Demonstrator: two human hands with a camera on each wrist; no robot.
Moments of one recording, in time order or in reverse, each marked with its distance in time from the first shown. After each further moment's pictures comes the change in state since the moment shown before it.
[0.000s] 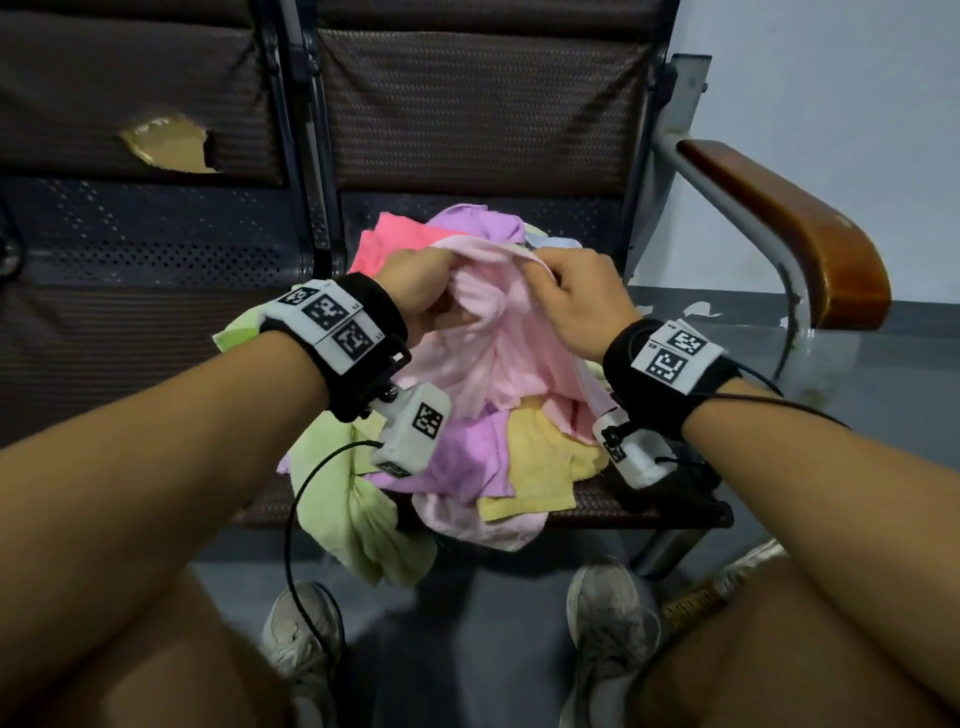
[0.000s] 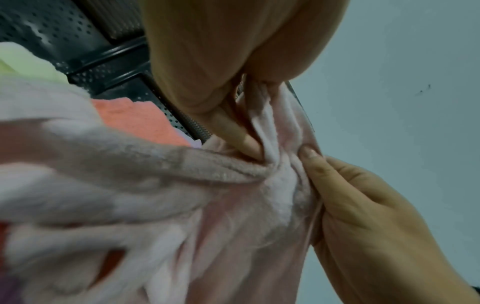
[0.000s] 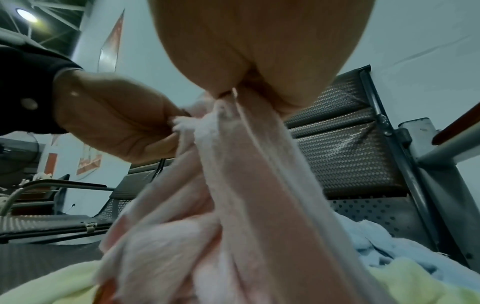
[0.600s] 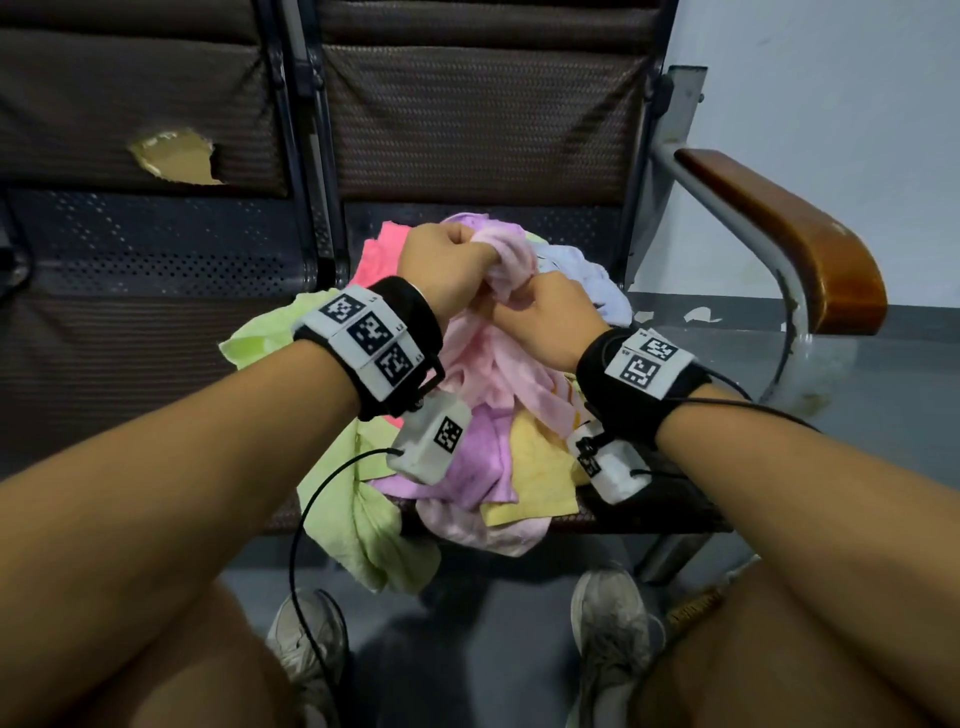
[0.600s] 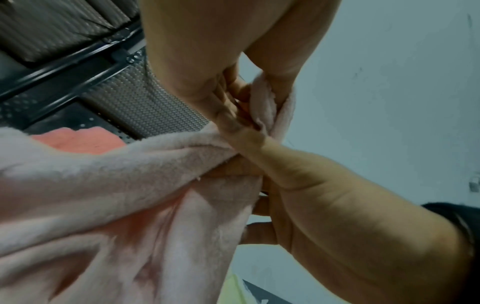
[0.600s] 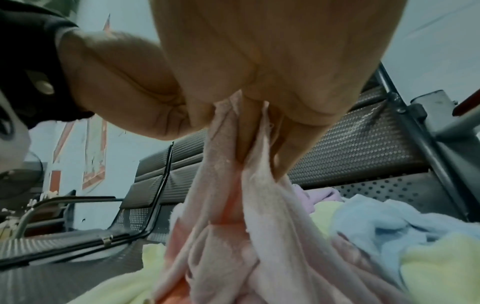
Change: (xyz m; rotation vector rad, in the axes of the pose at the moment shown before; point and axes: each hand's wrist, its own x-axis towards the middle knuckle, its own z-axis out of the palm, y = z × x) left_hand -0.012 0.014 0.021 0.203 0.147 0.292; right_hand 0.001 -0.022 0.016 -0.002 -0.225 0.192
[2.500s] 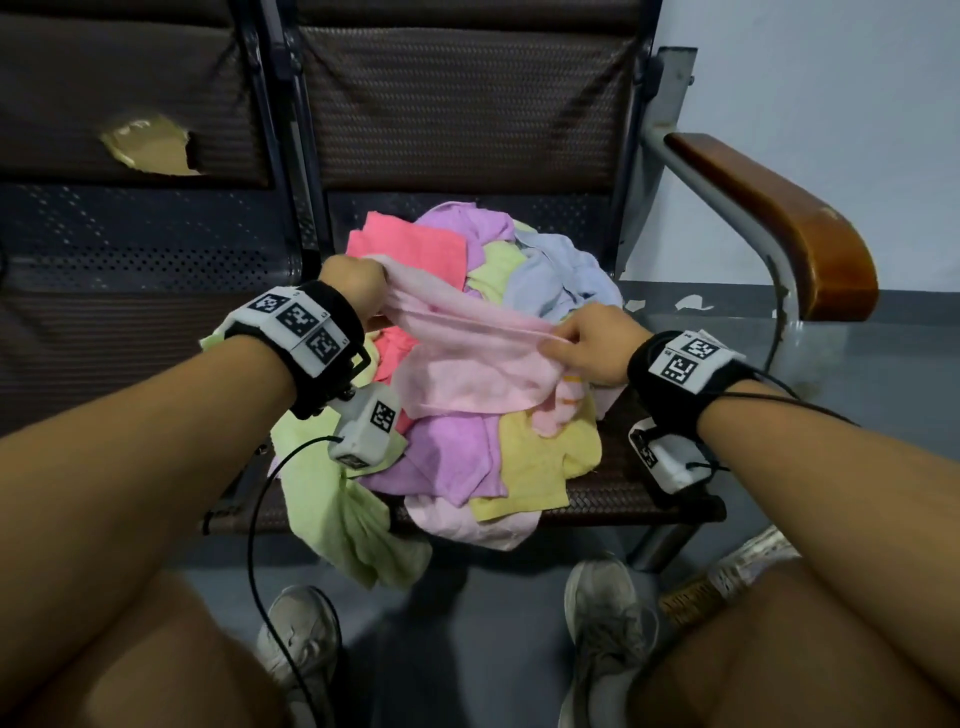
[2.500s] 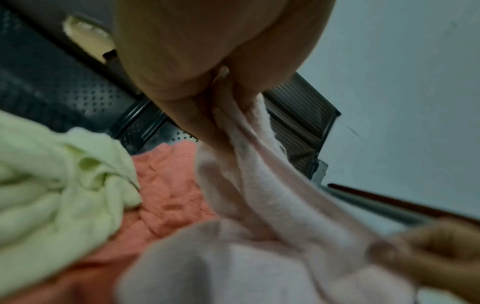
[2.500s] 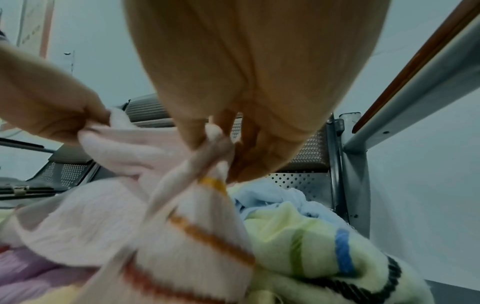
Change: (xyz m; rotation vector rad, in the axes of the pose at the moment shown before) left_hand 0.046 -0.056 -0.053 0.164 0.196 -0.242; right_hand -0.009 0.081 -0.017 -0.273 -0.241 0.080
